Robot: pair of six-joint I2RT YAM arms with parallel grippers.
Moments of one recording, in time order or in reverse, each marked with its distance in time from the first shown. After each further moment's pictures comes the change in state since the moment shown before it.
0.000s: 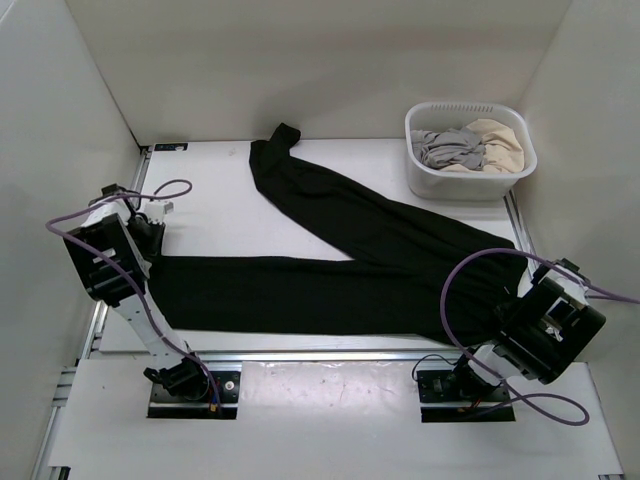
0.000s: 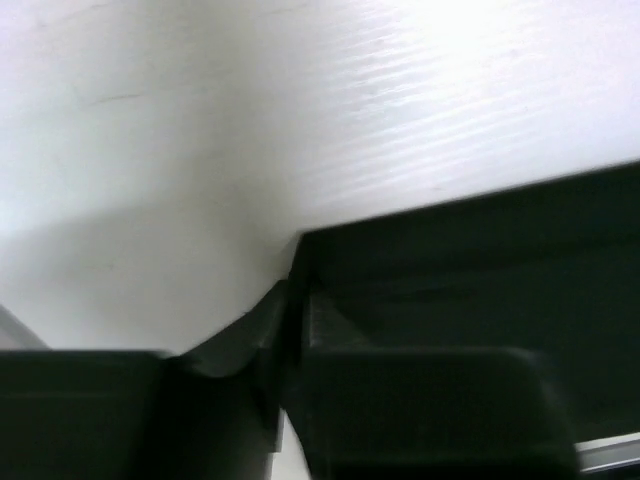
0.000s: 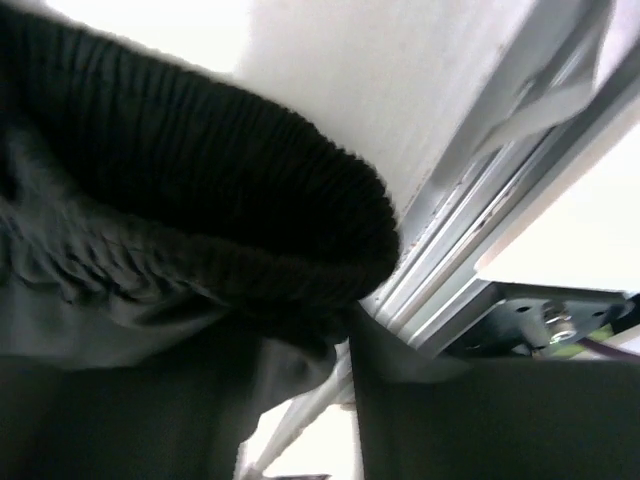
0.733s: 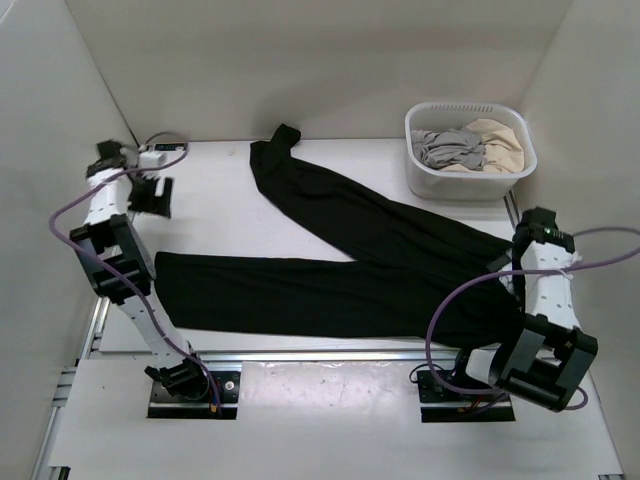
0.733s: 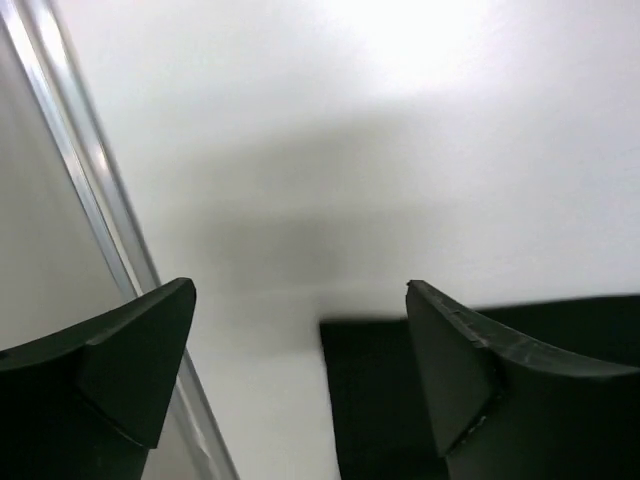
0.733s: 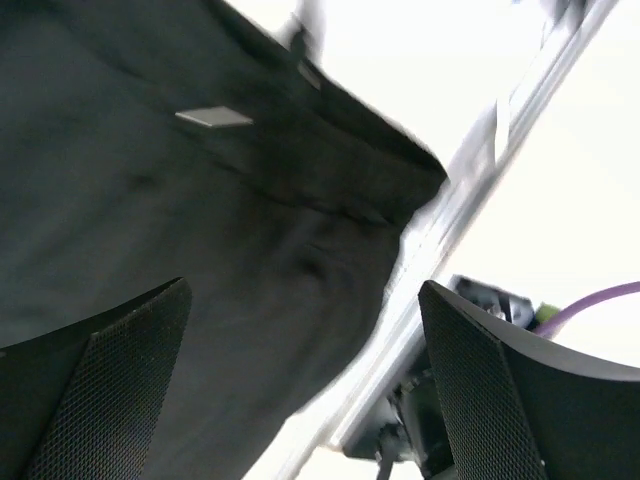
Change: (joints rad) left arm -0.070 -0.003 0.282 0.033 0.000 -0.174; right arm 0.366 -0.156 0.225 -0.132 0.319 0.133
